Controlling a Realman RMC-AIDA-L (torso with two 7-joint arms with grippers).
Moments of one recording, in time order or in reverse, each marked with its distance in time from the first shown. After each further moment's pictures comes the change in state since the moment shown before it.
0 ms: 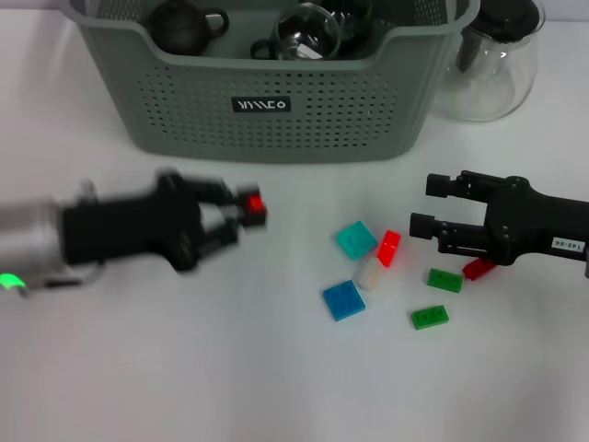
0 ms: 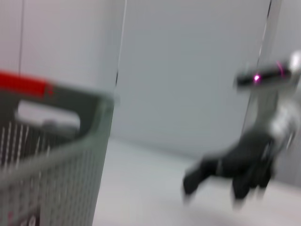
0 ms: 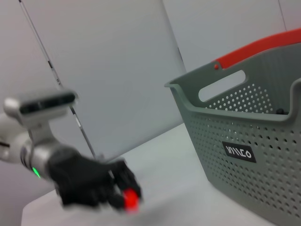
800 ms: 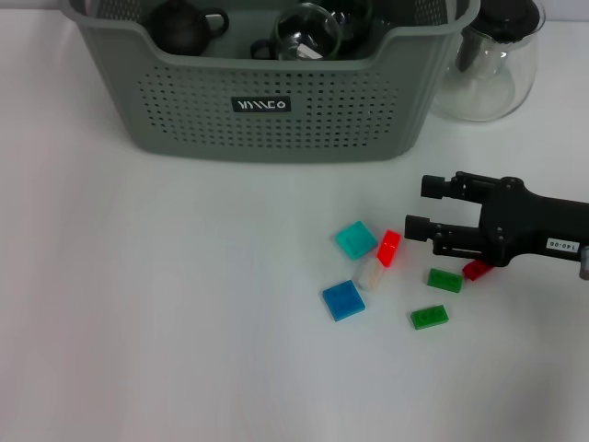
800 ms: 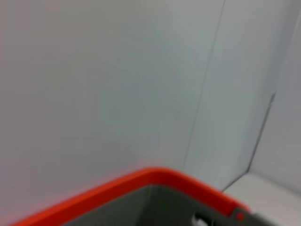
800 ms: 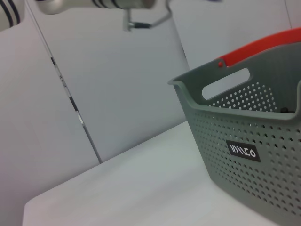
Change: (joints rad) left arm -0.453 0.143 0.290 0.282 0.080 -0.551 -0.942; right arm 0.007 0.005 -0.002 0.001 -0.009 0.003 -0.008
